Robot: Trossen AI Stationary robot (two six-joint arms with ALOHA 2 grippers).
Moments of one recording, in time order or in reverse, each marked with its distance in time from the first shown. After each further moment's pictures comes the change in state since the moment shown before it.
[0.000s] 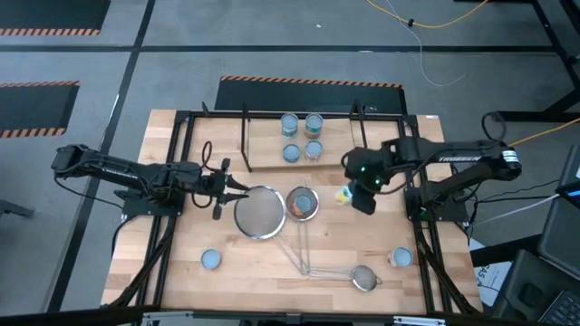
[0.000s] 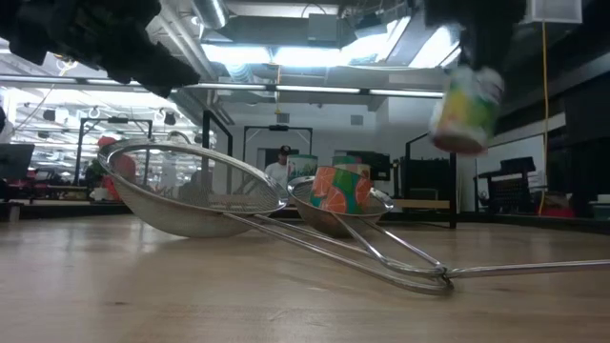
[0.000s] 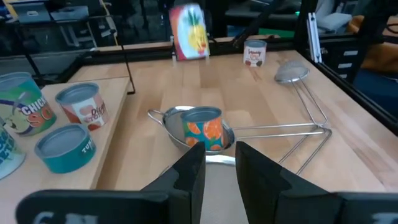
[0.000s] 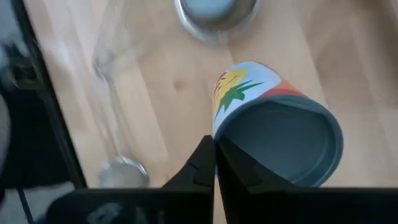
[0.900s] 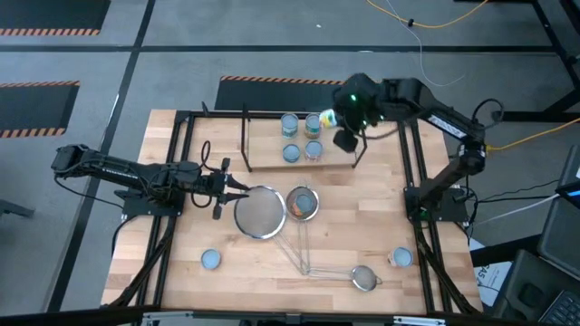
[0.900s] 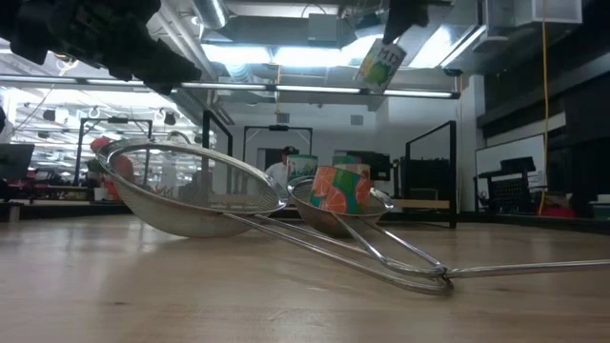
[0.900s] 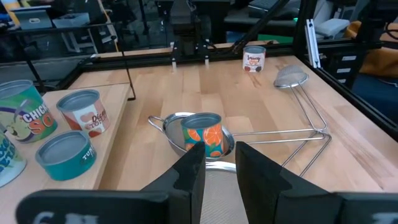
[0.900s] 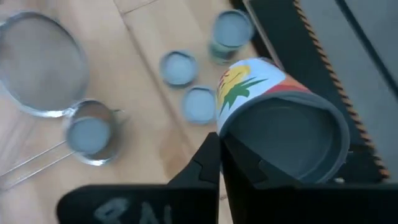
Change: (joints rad) left arm 0.000 0.000 -0.001 0.022 0.002 0.006; right arm -0.343 0.324 0.730 -0.248 0.312 -0.400
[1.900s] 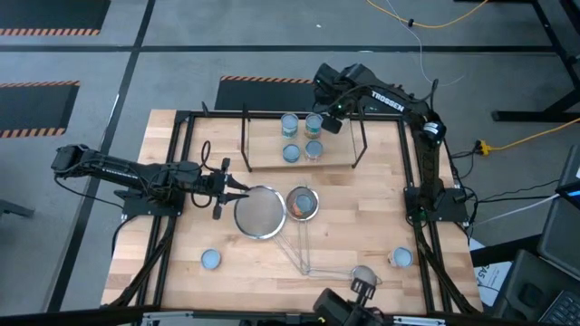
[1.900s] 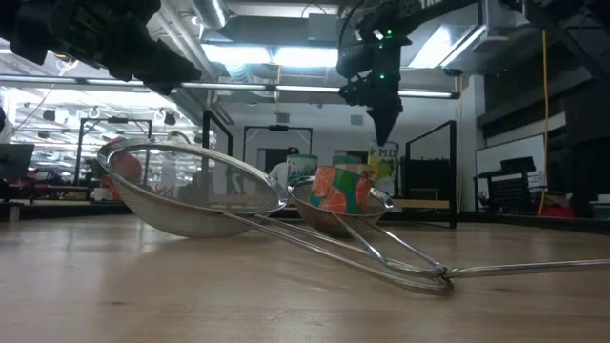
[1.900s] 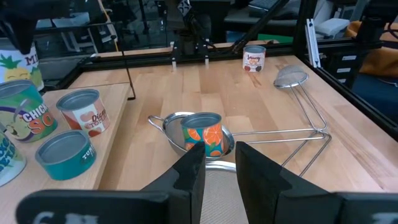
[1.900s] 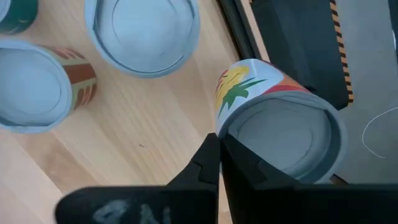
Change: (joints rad) left arm 0.000 0.000 0.000 -0.001 0.000 -0.001; right arm -0.302 0.395 0.002 0.019 0.016 -0.254
